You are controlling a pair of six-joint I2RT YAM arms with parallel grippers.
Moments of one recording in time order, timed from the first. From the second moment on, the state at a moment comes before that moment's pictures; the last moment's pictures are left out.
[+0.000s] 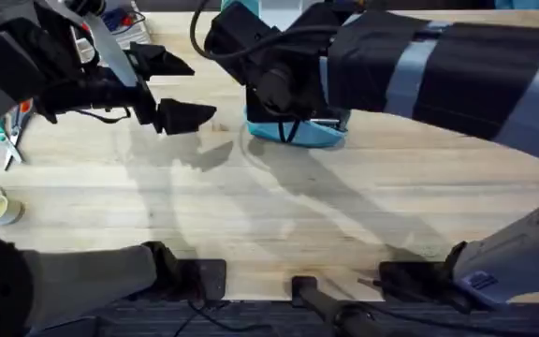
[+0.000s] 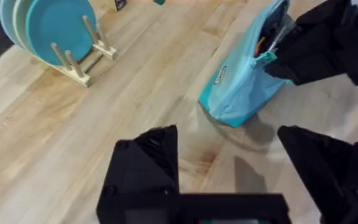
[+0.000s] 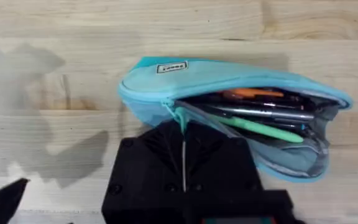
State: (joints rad) left arm 0.36 1.47 1.00 -0.81 1.05 1.20; right arm 0.89 1.84 1.49 -0.84 0.41 0.83
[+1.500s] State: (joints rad) left arm 0.09 1.78 1.00 -0.45 1.18 1.20; right arm 0.89 1.84 1.49 -0.84 0.41 0.83
